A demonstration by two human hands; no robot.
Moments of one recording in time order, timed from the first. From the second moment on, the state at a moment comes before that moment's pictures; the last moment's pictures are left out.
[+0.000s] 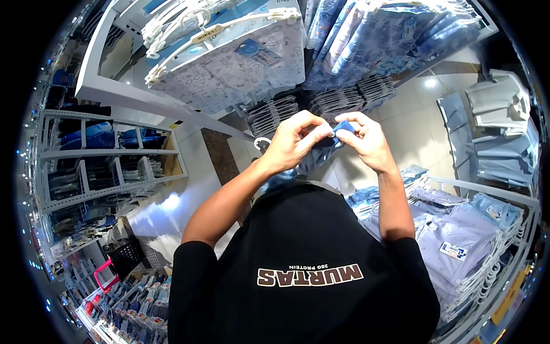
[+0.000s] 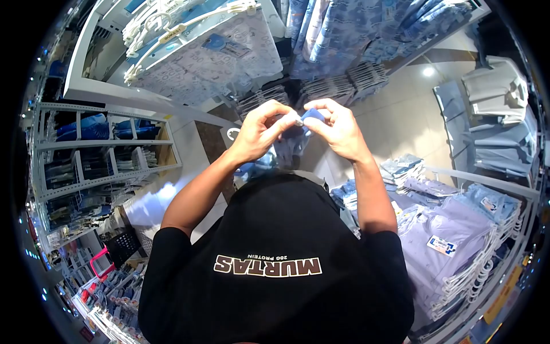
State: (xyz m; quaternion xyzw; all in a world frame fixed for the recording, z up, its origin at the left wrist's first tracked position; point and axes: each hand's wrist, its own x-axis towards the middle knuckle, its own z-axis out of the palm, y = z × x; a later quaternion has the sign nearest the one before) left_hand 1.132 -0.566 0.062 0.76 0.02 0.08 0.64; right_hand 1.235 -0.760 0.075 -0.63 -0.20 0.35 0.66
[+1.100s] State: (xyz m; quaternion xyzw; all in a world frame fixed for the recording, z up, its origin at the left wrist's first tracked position) left_hand 1.140 -0.568 0.061 0.79 -0.02 0.16 0.60; right_hand 1.237 -0.761 0.063 -0.59 -0.28 0.19 0.73
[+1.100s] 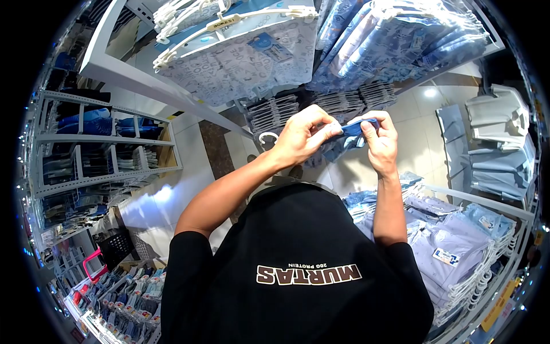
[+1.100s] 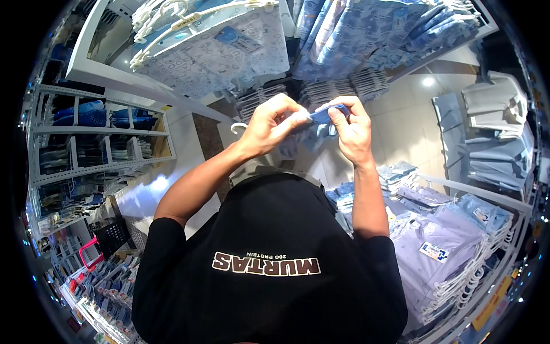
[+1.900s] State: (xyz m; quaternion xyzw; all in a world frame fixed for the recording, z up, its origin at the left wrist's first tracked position) left_hand 1.148 -0.534 0.138 0.83 -0.08 0.16 0.52; right_hand 1.261 -0.739 0.108 -0.77 -0.52 0.01 0.37
